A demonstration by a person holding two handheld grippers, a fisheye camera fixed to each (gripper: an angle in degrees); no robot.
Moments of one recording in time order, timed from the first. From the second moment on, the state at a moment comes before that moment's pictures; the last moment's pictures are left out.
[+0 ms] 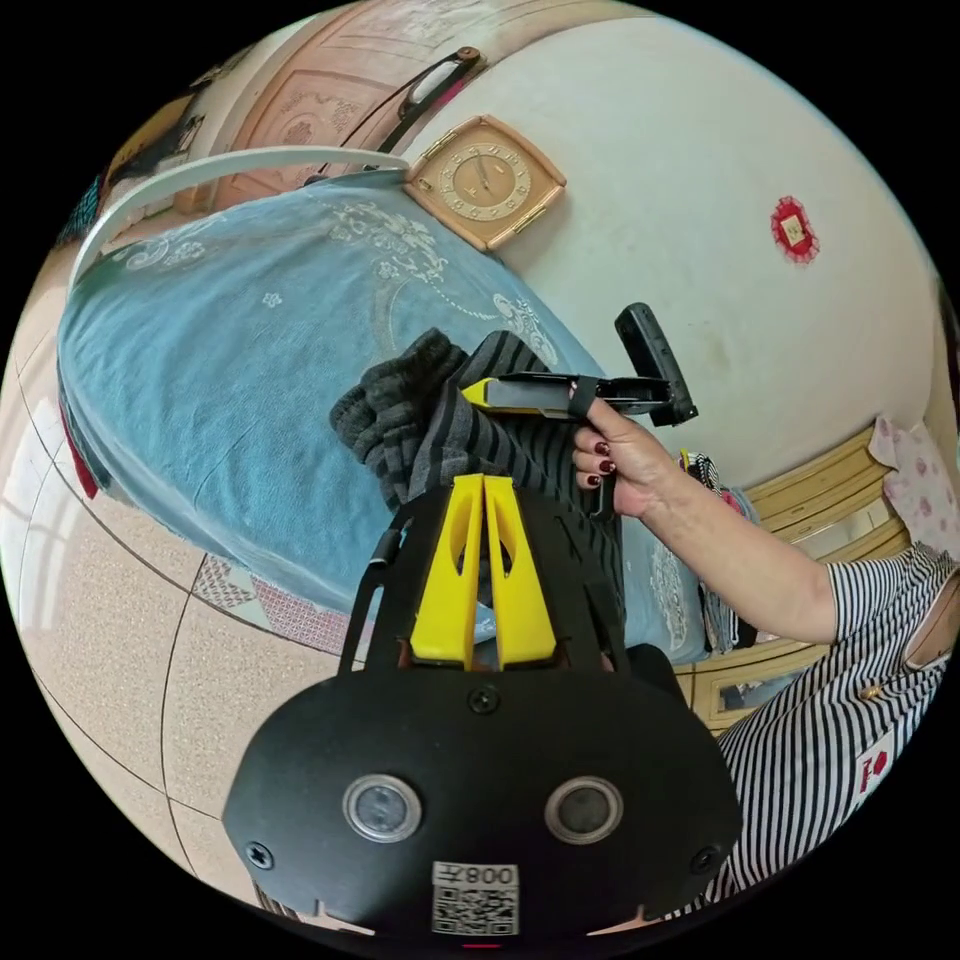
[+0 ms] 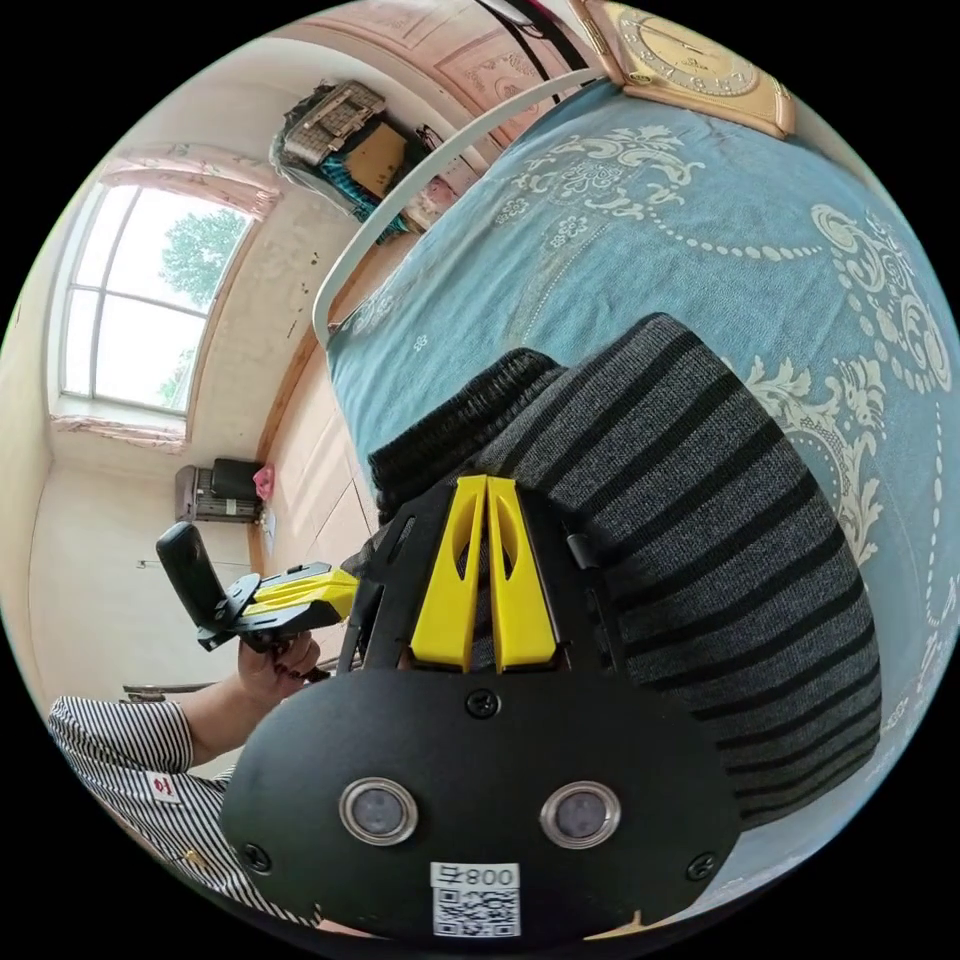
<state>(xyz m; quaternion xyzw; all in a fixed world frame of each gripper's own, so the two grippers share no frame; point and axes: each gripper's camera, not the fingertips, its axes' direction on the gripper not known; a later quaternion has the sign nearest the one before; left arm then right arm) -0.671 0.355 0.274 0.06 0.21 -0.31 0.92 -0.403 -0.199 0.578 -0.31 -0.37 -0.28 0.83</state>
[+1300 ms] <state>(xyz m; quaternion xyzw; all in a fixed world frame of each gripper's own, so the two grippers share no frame) -0.667 0.462 0.450 -0.06 0.53 -0.47 0.70 0.043 0.035 0.544 -0.33 -0.54 0.16 0.76</state>
